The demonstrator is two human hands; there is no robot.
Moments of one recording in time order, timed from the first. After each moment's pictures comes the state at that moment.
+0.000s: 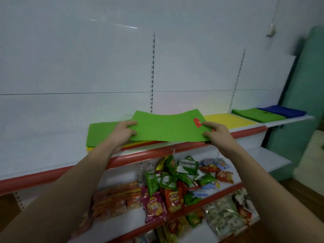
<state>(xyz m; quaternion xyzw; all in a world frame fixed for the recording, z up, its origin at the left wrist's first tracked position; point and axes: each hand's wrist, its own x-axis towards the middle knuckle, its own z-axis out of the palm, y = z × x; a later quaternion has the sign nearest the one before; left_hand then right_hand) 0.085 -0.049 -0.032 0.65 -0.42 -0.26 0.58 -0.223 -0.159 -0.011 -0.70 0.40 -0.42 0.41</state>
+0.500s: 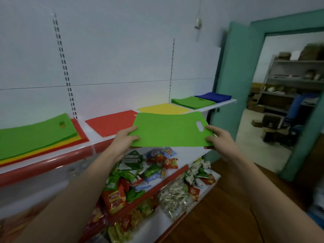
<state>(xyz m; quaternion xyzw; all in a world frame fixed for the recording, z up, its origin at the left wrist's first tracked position) -0.169 -0.195 -0.074 0.56 -0.48 -0.39 0.55 -0.503 -0.220 -0.051 -0.60 0.52 -0.47 0.39</state>
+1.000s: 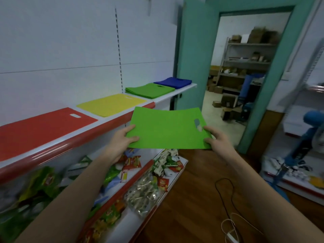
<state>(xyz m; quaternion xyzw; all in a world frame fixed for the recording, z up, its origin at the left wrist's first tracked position) -0.331 -0.342 -0.111 0.50 -0.56 -0.46 0.48 -0.655 -0.290 -0.090 -0.55 0.62 -0.46 0.29</state>
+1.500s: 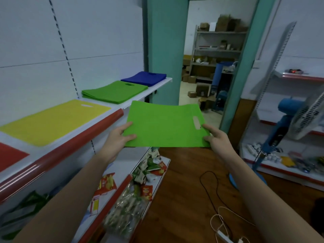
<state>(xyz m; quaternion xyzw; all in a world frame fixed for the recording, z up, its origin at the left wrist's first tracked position) -0.421 -0.524 -0.121 0.45 -0.62 -0.48 0.42 -0.742 -0.417 -0.115 -0.45 0.65 -0.53 0.30</state>
